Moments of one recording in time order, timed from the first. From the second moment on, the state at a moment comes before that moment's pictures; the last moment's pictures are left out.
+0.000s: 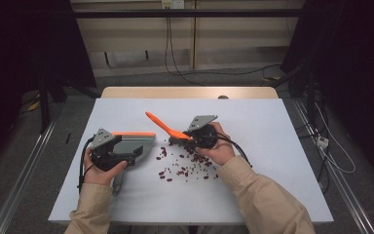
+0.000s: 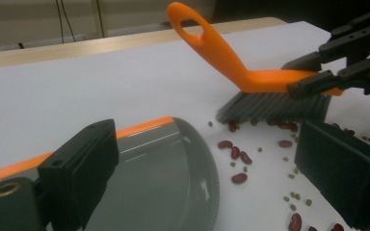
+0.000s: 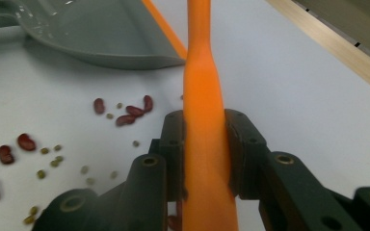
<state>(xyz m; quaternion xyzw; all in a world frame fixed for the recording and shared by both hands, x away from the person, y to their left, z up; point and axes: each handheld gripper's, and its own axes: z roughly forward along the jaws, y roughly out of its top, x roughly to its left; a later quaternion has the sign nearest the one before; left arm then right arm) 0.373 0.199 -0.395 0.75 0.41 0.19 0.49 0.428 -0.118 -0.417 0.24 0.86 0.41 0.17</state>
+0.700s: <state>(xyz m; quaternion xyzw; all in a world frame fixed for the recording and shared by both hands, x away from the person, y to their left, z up) 0.374 0.204 -0.396 0.75 0.41 0.19 0.49 0.461 -0.089 -0.418 0.23 0.86 0.42 0.17</state>
